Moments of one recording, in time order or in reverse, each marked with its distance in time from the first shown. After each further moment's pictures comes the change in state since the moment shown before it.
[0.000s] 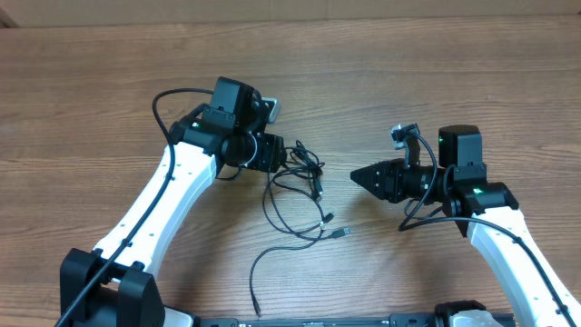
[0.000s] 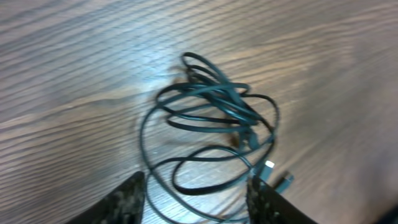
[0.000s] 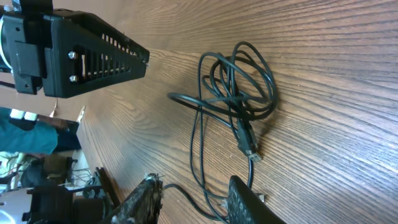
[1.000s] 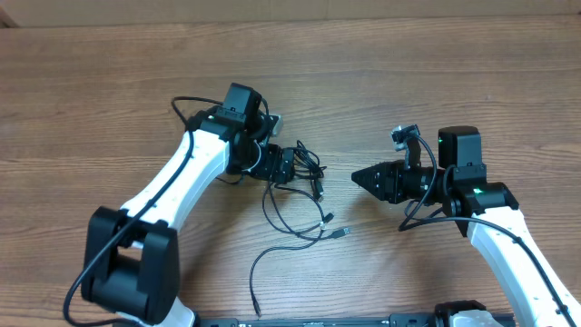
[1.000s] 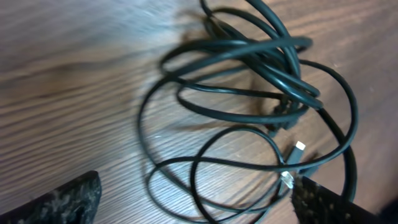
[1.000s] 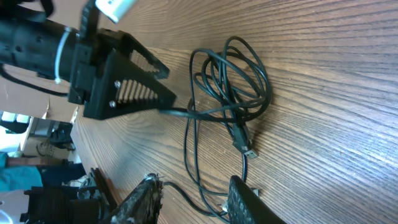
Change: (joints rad) left arm 0.000 0.163 0.001 -0.046 0.033 0.058; right arm 0.000 0.000 0.000 -0.021 0.026 0.000
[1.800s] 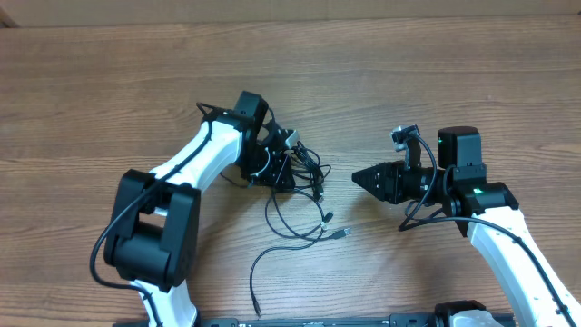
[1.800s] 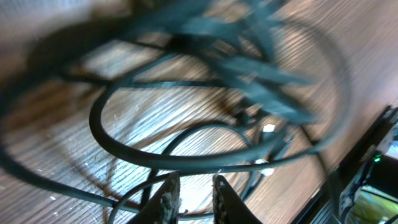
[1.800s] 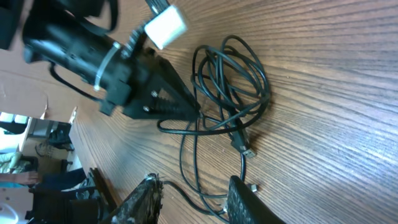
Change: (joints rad) left arm 0.002 0.164 0.038 -0.024 0.232 0.128; right arm 0.000 0.000 0.000 -0.010 0.007 0.000
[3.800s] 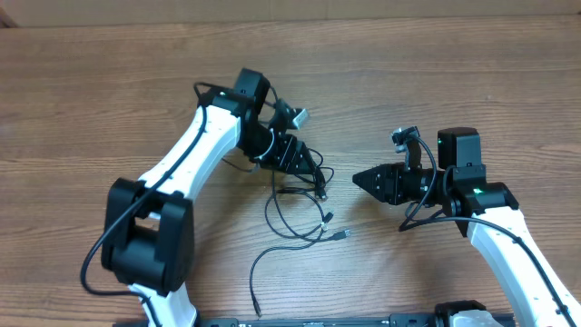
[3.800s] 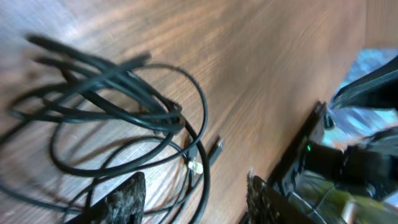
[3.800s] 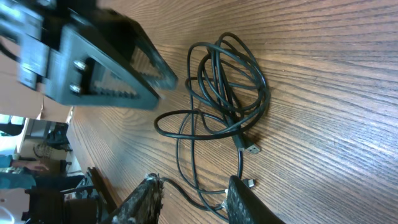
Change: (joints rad) left arm -0.003 -0.024 0.172 -0.136 0.146 0.030; right arm 0.000 0.000 0.000 -0.019 0.012 0.000
